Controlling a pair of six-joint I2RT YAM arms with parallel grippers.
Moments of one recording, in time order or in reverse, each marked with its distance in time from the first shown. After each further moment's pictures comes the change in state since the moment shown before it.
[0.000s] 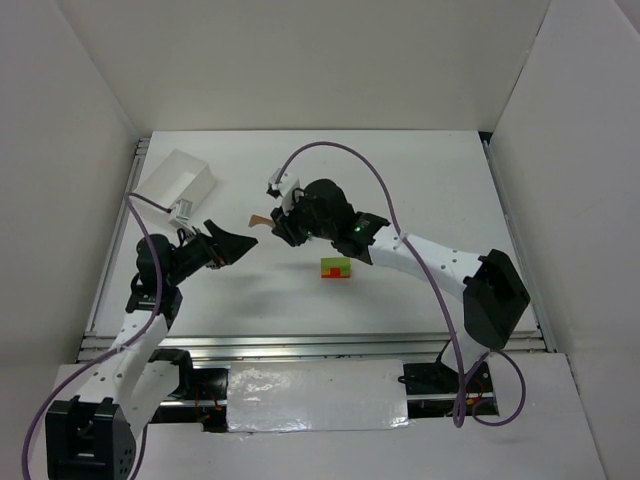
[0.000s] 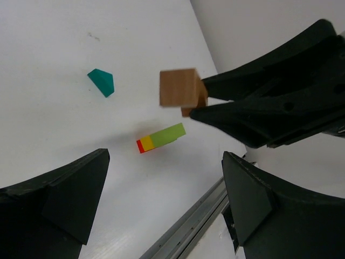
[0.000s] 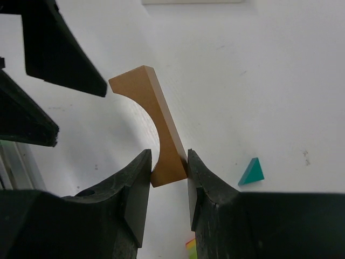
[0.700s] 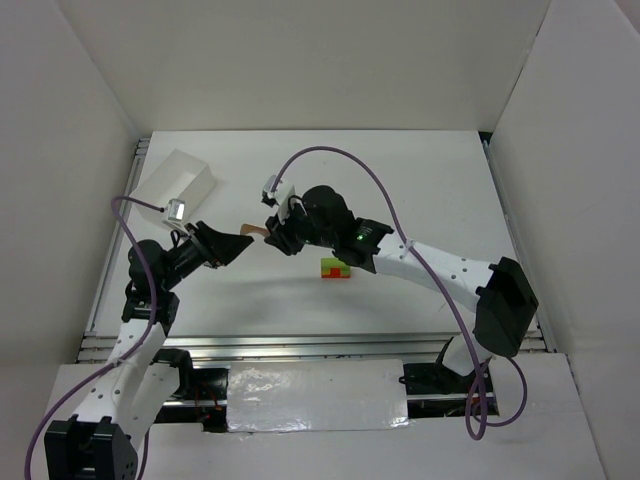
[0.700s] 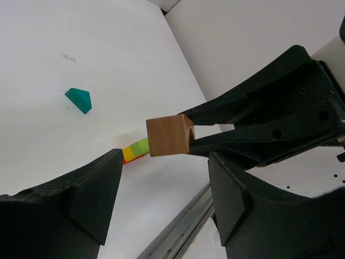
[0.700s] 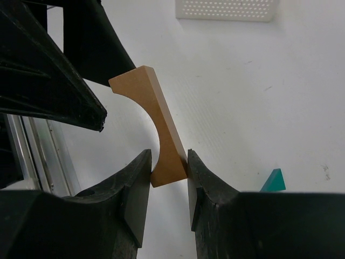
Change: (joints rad) left arm 0.007 -0.107 0.000 0.047 0.040 -0.052; right arm 0.088 -0.067 -0.011 -0.014 -0.008 0.010
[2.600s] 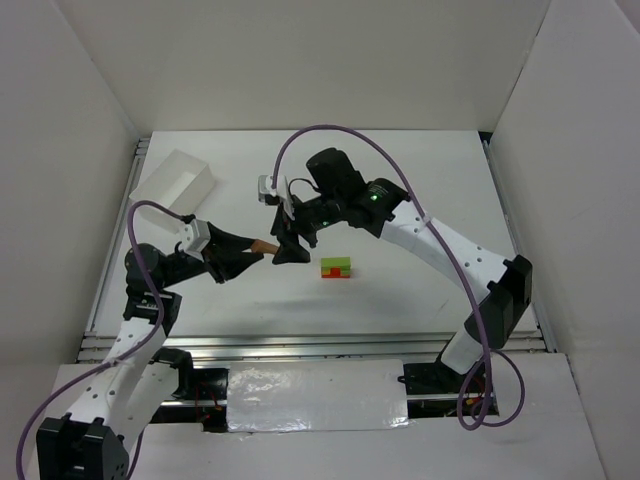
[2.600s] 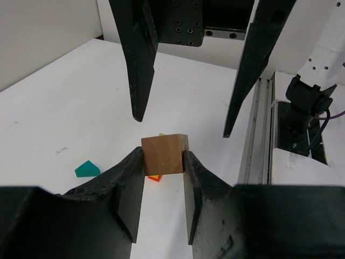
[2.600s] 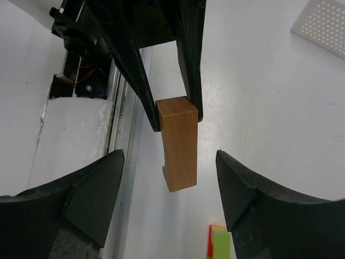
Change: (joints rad) left arm -0.082 0.008 0.027 0.240 0.364 0.569; right arm -0.092 0.058 0.386 -0.602 -0.563 -0.378
